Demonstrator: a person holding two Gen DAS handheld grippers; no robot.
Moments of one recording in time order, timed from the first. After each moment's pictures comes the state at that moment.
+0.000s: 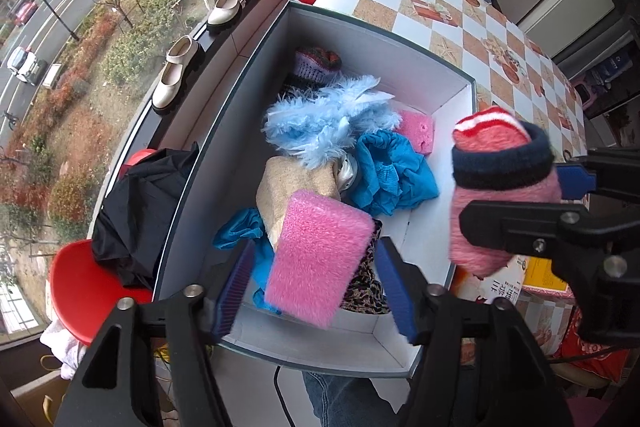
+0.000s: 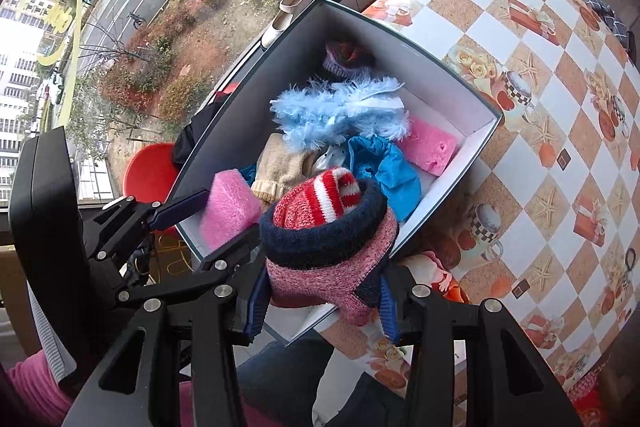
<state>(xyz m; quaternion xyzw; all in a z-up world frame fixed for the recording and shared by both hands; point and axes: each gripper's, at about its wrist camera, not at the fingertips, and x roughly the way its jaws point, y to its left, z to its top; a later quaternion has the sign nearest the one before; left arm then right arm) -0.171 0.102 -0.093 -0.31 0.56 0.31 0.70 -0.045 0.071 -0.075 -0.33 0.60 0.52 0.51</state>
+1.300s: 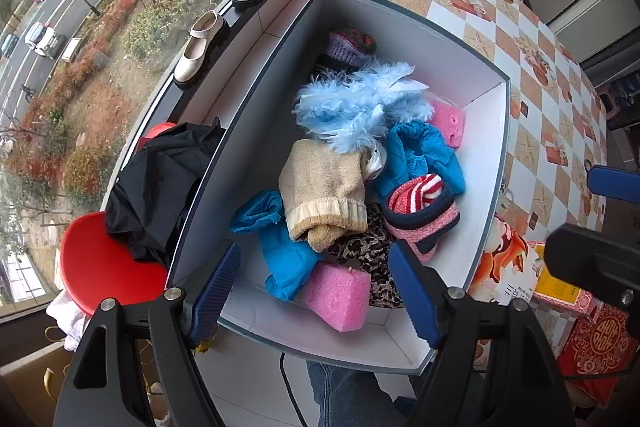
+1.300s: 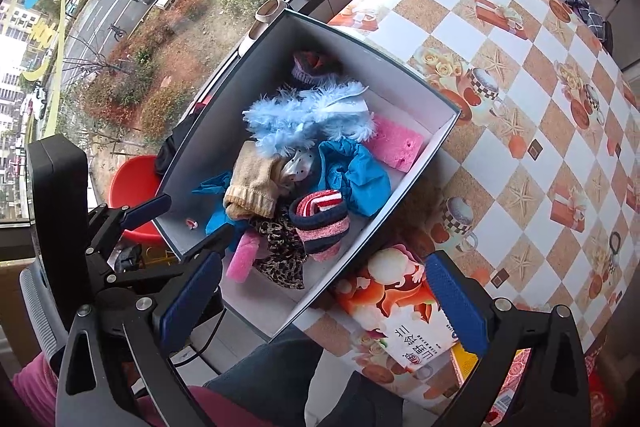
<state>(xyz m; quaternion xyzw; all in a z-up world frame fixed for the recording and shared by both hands) -0.175 0.110 -0.102 -0.33 0.58 0.34 0.66 -0.033 0.059 -0.066 -0.34 0.59 0.49 0.54</state>
